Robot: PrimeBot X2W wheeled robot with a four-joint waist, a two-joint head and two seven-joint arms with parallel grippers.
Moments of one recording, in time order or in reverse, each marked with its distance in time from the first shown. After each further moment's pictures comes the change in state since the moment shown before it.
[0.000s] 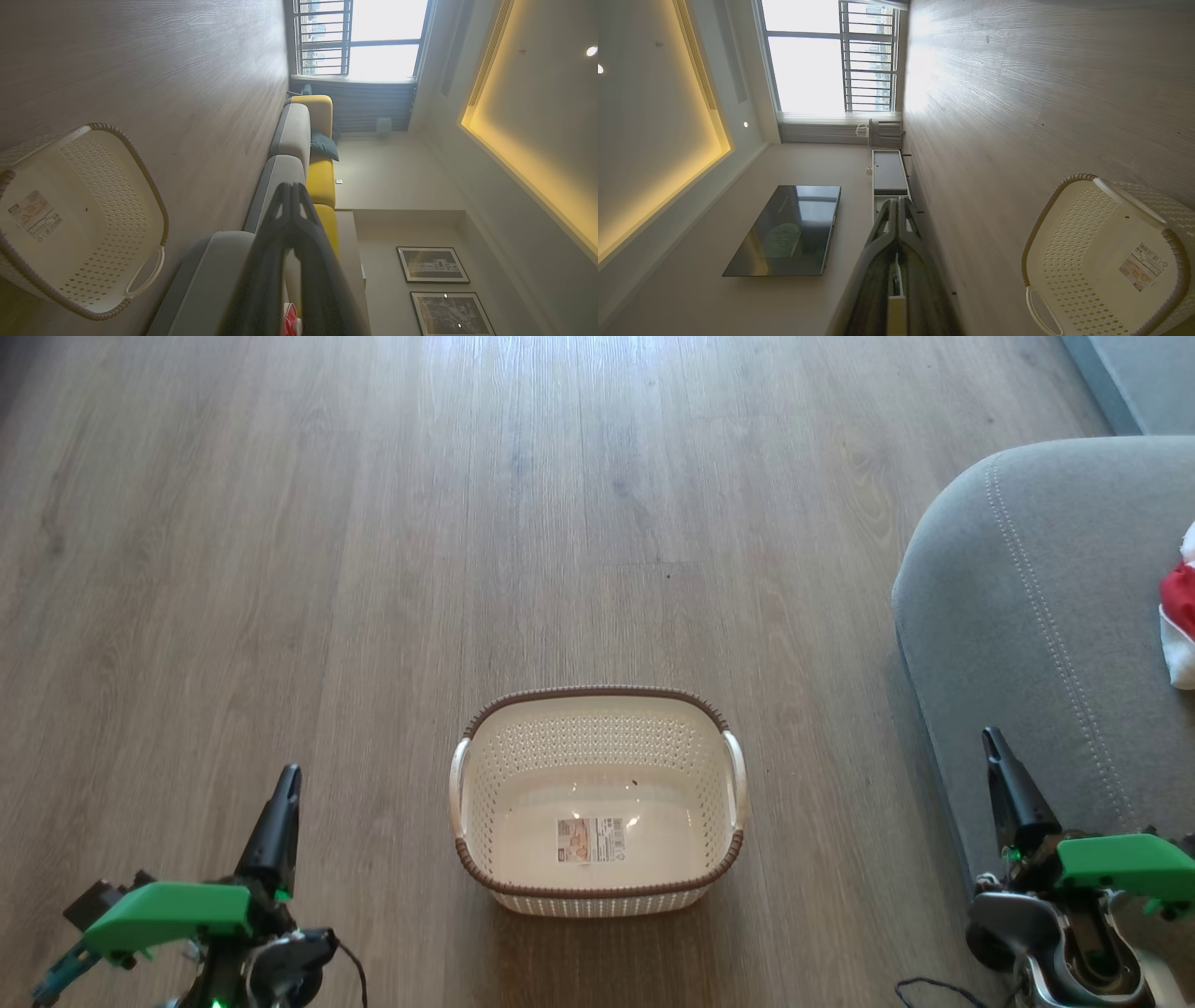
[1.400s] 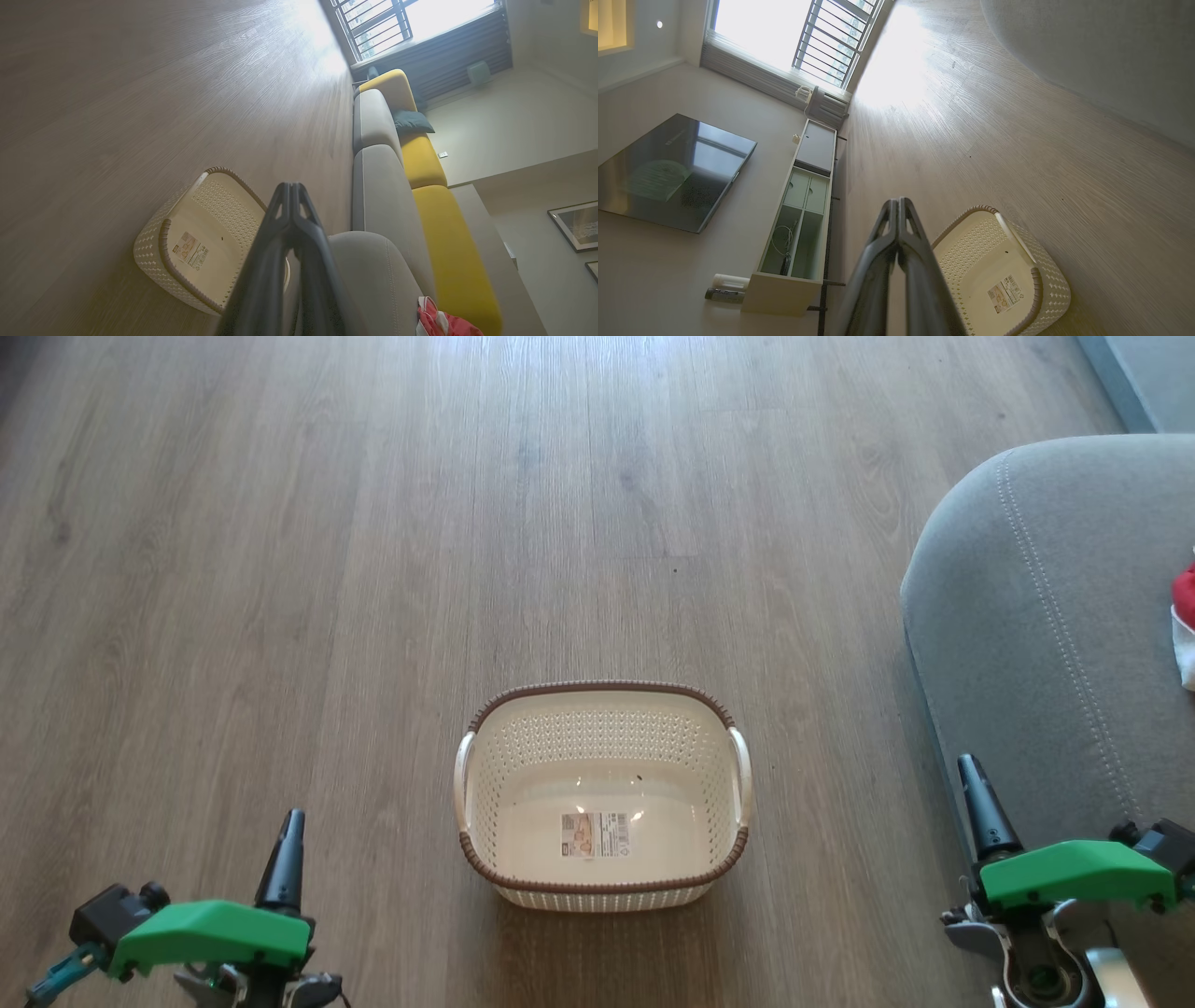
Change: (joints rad) left arm 0.032 -0.001 -0.013 0.042 0.480 0.027 -0.114; right arm 0.000 -0.007 0.057 0.071 -0.449 0.000 -0.114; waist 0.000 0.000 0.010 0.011
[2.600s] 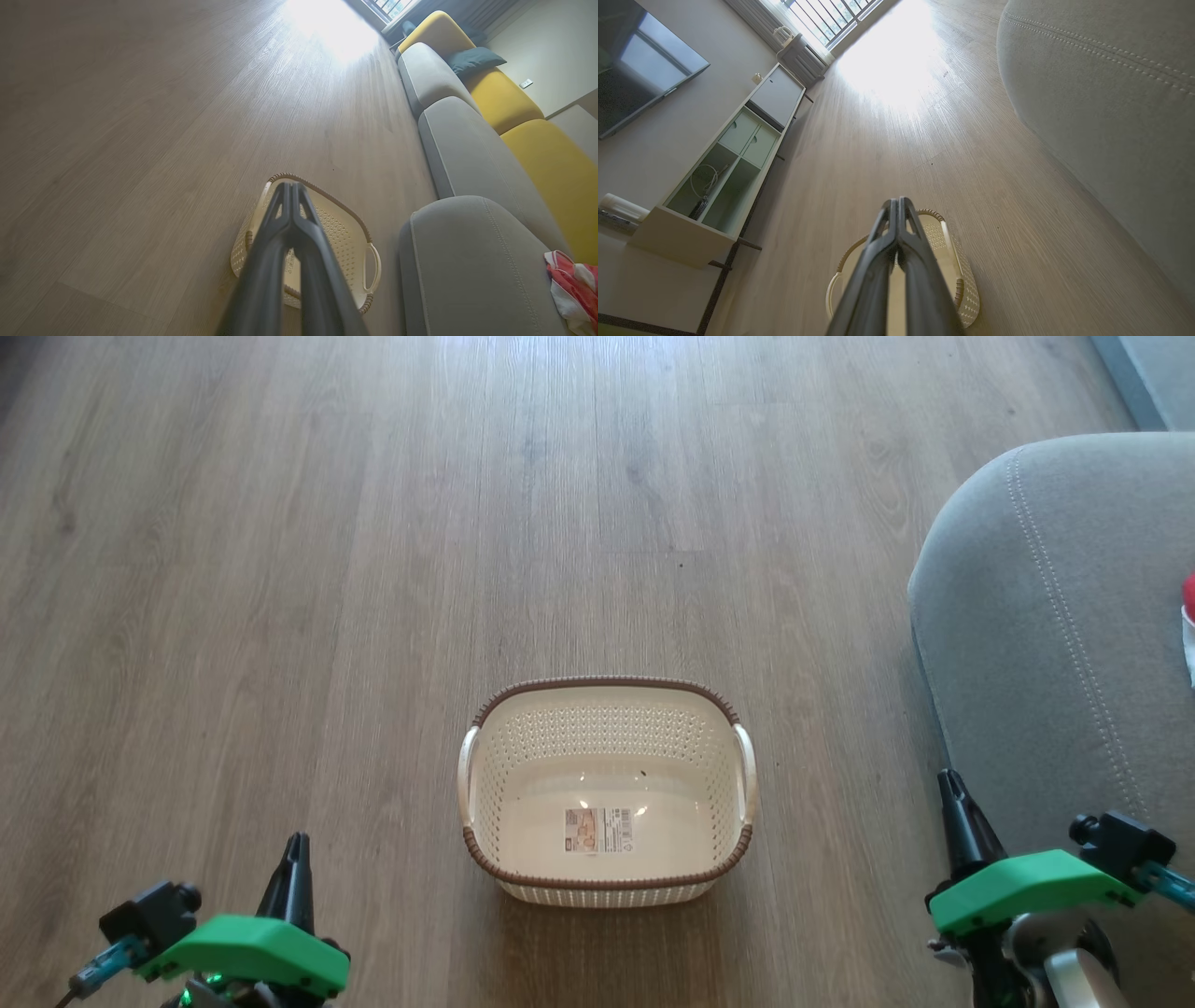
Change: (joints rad) left arm 0.021 0.000 -0.021 0.033 0.421 0.026 -0.101; right arm 0.000 -0.008 0.050 0.060 -0.398 0.000 -0.106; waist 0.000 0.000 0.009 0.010
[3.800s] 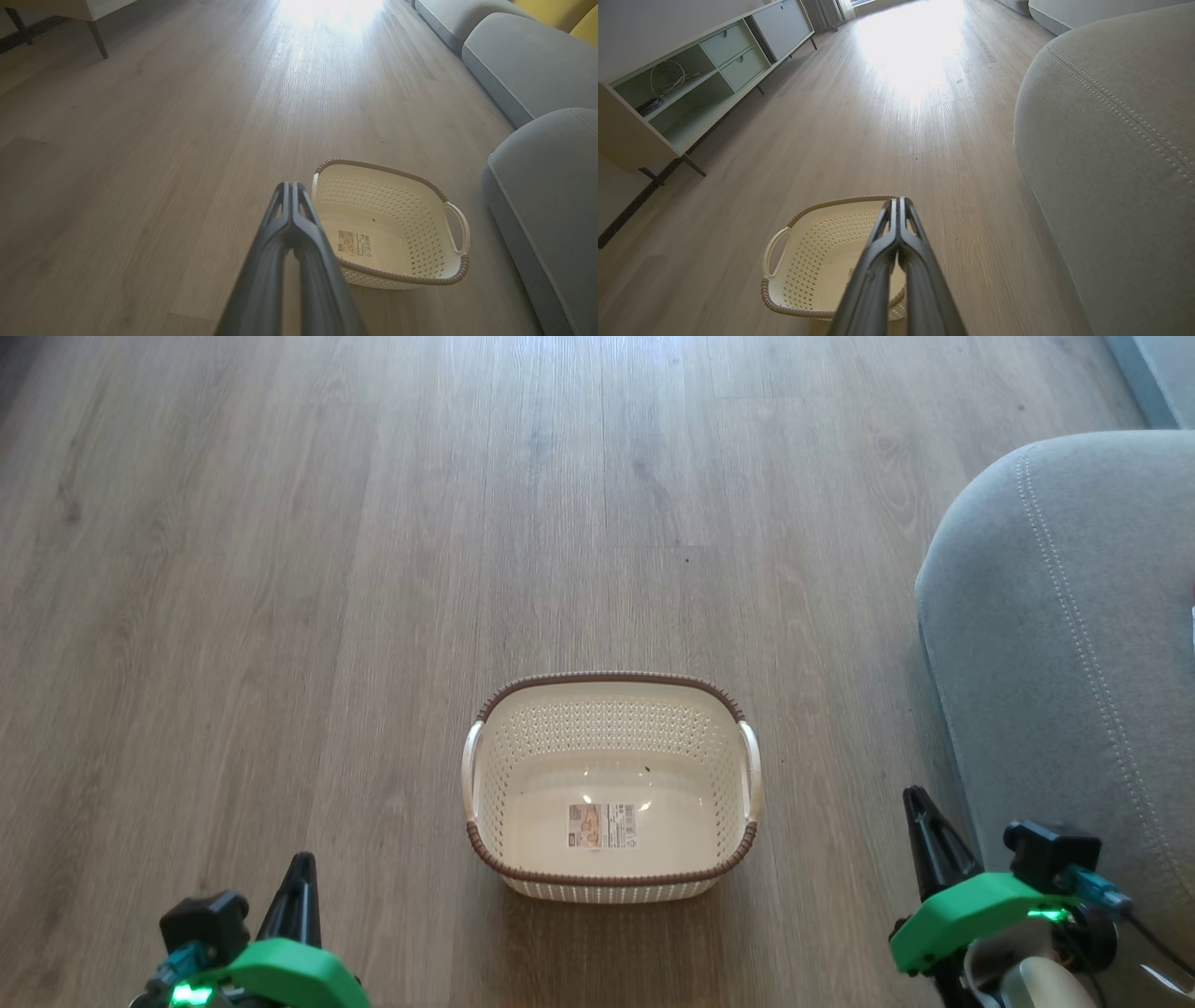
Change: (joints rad) left arm 0.021 0.000 -0.008 0.039 0.423 0.026 -0.101; right arm 0.000 -0.004 0.053 0.063 -0.397 0.000 -0.102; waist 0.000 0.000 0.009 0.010
